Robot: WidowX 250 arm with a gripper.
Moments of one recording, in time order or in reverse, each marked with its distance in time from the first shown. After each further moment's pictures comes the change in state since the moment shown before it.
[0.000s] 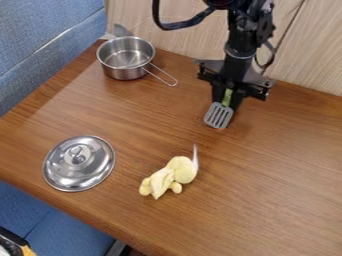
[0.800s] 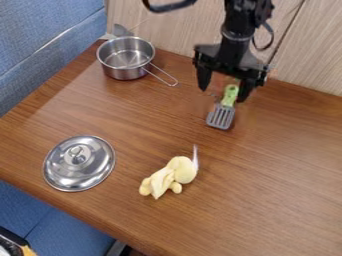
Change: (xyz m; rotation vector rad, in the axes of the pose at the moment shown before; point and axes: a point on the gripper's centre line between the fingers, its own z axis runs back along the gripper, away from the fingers) arm 0.000 0.012 0.039 0.014 -0.024 0.030
